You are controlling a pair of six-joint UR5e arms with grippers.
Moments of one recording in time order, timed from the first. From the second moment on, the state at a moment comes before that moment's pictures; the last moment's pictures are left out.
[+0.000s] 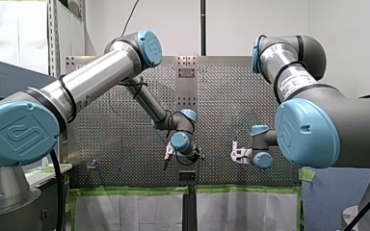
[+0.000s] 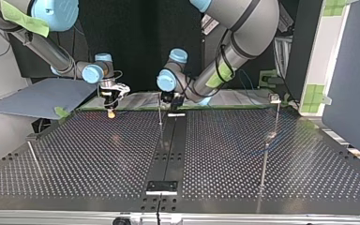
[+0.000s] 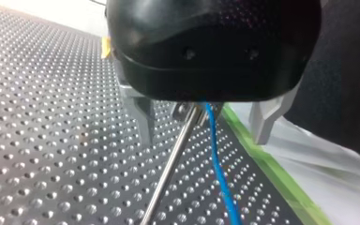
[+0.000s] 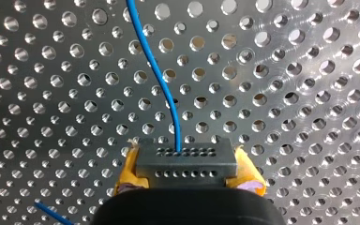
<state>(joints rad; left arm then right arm) -0.59 -2.52 -1.30 -2.87 -1.79 -1.55 1.82 -0.57 1.49 -0.84 1.43 1.63</state>
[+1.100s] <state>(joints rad) -0.59 -2.47 -1.45 -2.74 -1.73 -1.57 1.82 -0.57 1.49 -0.83 1.43 1.64</state>
